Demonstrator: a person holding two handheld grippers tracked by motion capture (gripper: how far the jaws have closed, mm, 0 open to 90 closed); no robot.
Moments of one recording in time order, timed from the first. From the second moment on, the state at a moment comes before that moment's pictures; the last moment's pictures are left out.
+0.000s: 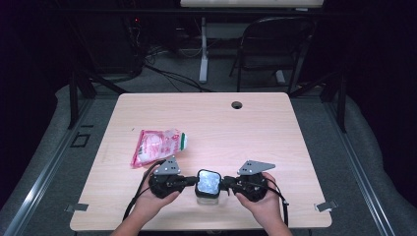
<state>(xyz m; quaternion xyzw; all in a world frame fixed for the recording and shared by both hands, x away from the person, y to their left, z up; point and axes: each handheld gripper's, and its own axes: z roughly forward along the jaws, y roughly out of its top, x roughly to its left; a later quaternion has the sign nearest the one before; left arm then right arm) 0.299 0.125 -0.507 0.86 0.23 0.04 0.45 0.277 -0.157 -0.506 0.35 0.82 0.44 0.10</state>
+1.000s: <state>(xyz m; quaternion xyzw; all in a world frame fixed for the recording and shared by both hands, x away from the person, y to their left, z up) 0.299 0.117 -0.490 0.86 0.22 0.05 0.47 0.245 -0.150 -0.495 0.34 0.83 0.43 0.12</state>
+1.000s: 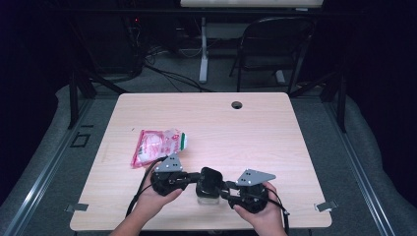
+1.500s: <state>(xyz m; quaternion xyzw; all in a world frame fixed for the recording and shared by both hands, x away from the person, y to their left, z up) 0.298 0.114 -0.487 0.85 0.22 0.05 0.47 0.230 -0.123 -0.501 0.33 0.83 0.41 0.17</state>
